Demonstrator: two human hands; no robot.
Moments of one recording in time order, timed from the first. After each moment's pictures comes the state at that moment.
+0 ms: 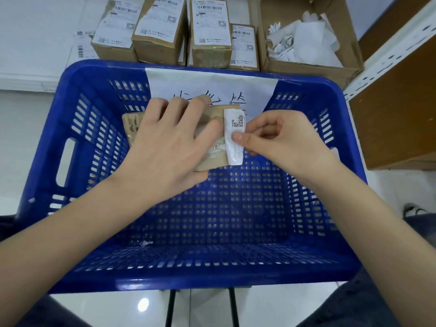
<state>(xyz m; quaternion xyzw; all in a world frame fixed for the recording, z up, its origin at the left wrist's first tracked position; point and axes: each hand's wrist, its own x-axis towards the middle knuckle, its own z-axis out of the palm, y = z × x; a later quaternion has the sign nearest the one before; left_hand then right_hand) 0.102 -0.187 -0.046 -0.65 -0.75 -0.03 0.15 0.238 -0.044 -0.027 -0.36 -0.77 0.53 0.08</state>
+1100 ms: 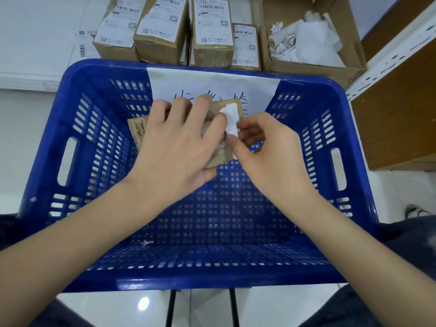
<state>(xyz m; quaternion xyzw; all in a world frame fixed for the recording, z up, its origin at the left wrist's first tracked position) 0.112 -0.181 -0.046 -0.61 -0.78 -0.03 0.14 0.233 -0.076 -0.043 -0.34 -0.85 0.37 0.19</state>
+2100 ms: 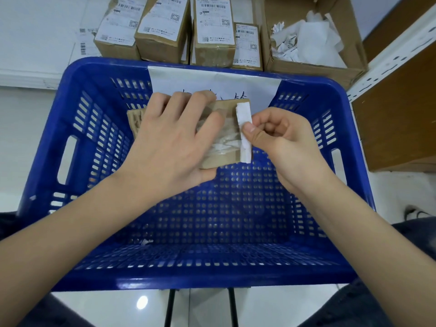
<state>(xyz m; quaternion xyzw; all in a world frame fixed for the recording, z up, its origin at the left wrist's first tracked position) 0.101 -0.183 -0.047 -0.64 -0.74 -0.09 0.16 0.235 -0.058 -0.034 -0.34 -0.68 0.62 0.19</state>
